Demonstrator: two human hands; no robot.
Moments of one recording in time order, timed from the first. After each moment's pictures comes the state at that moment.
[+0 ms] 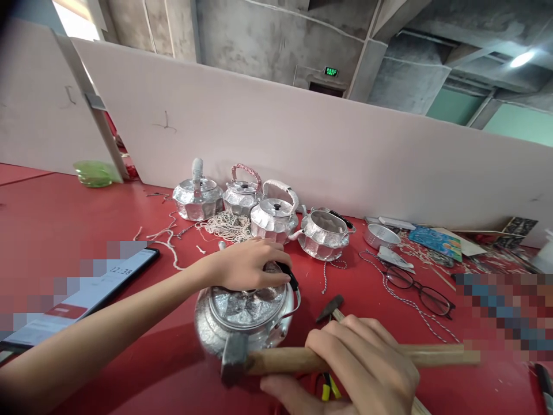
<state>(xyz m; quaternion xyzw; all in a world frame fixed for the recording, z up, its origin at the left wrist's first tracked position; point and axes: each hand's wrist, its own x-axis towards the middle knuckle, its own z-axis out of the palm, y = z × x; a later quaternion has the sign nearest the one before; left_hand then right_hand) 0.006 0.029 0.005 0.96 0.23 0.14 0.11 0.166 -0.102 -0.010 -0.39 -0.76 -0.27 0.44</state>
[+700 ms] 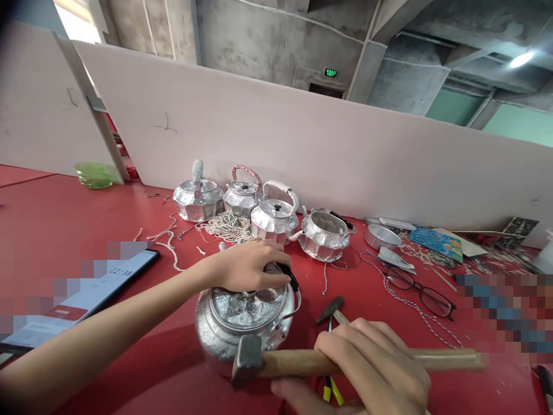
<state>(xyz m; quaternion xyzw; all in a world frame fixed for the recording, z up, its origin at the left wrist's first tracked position) 0.006 0.029 0.005 0.96 0.23 0.14 0.11 0.176 -0.104 -0.014 -0.39 -0.76 -0.28 0.44</state>
